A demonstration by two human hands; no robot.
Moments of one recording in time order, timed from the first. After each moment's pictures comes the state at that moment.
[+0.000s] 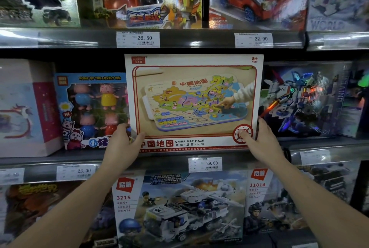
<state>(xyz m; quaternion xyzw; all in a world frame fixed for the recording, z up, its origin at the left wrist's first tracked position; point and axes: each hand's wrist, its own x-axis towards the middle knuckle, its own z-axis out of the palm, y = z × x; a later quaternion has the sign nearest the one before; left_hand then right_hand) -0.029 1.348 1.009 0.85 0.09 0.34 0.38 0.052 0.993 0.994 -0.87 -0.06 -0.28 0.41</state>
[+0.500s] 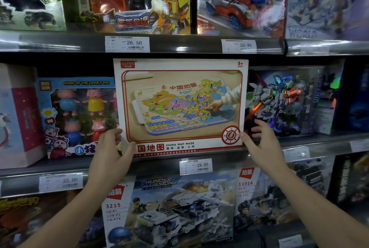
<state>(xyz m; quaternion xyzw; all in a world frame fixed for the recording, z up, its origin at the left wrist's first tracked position) -0.052 1.344 0.999 0.85 0.03 0.39 0.35 0.017 0.975 0.988 -0.83 -0.05 -0.35 0.44</state>
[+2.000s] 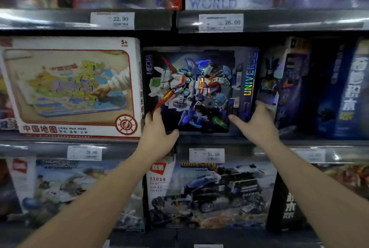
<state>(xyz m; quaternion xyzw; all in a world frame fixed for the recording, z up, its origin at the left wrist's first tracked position) 0.045 0.946 1.006 0.89 0.05 0.31 0.33 0.150 0.691 1.016 -0.88 -0.08 -0.27 0.38</state>
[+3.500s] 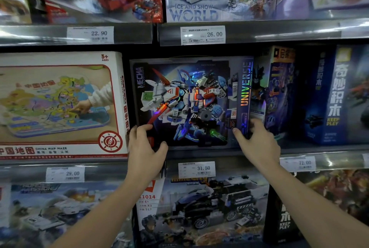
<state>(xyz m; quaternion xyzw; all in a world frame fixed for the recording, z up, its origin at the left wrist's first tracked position) 0.056 0.939 0.990 0.82 0.05 0.41 0.40 0.149 0.675 0.991 -0.88 -0.02 -0.34 0.34</state>
